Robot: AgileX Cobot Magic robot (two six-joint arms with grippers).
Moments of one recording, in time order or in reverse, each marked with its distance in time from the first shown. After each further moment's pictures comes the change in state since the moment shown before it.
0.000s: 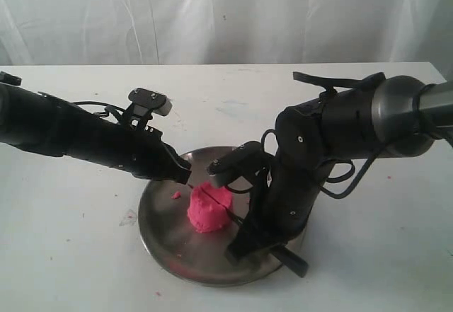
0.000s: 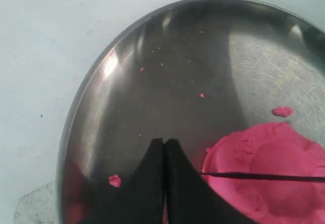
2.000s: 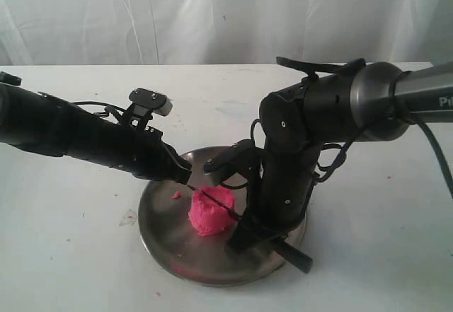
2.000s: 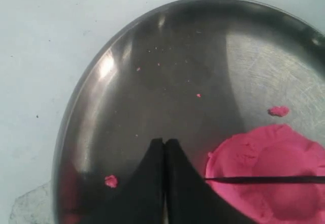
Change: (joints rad) left arm 0.000 0.000 0.000 0.000 0.008 0.000; right arm 0.000 0.051 -0.107 -0.051 0.144 0.019
